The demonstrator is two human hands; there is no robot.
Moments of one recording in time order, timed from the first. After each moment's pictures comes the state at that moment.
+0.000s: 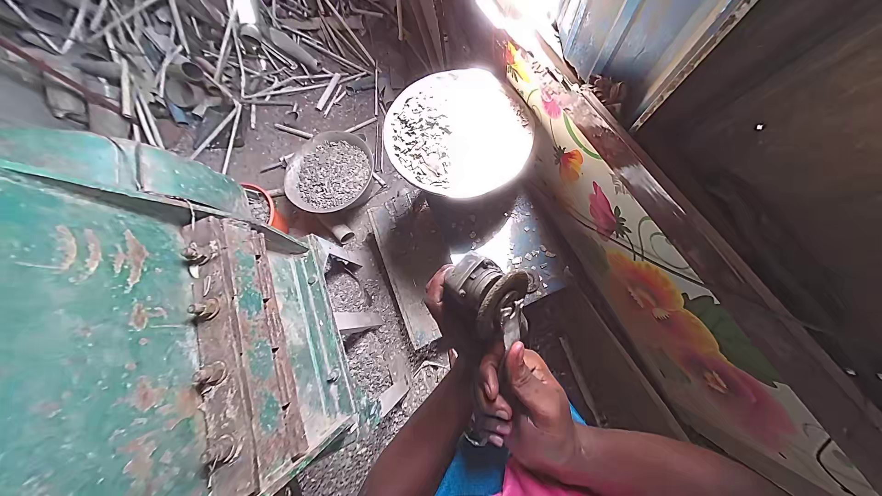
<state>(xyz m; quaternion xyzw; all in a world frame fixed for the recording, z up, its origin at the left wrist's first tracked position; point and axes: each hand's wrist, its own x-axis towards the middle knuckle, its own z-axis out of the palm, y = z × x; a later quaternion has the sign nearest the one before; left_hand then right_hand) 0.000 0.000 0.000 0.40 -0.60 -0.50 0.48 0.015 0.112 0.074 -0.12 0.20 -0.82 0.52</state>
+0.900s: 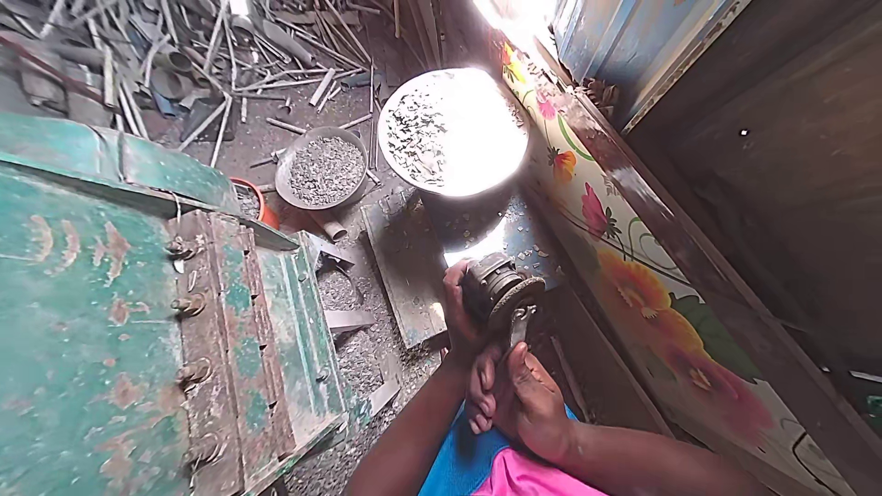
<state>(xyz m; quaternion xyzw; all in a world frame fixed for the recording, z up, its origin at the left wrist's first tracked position) 0.005 0.013 0.014 0.16 -0.66 -0.55 0.48 0.015 0.126 0.056 -0.16 0.22 -0.82 0.50</state>
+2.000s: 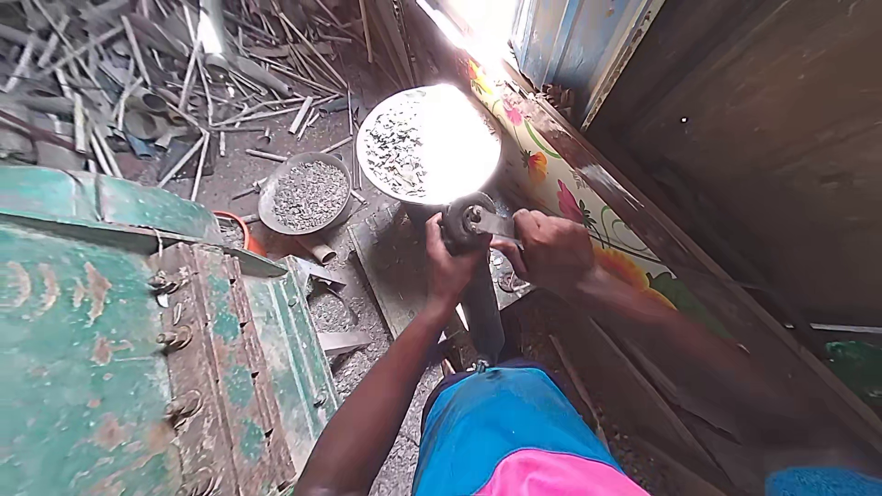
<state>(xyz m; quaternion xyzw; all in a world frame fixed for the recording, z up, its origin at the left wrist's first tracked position) -0.041 -0.033 0.033 0.24 -0.71 -0.59 0.28 -0.144 0.115 0.082 -0.48 0.84 -0.17 -0.20</state>
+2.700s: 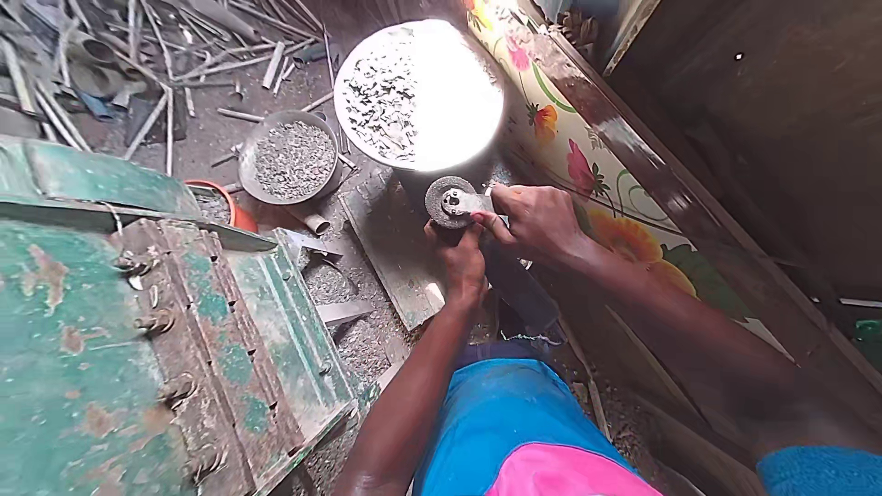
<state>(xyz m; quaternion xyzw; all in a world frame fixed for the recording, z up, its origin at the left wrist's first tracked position) -0.057 0.009 -0.008 0.39 -0.46 -0.73 0.32 -0.159 0.088 0.050 -0.49 0.86 -0.17 -0.04</state>
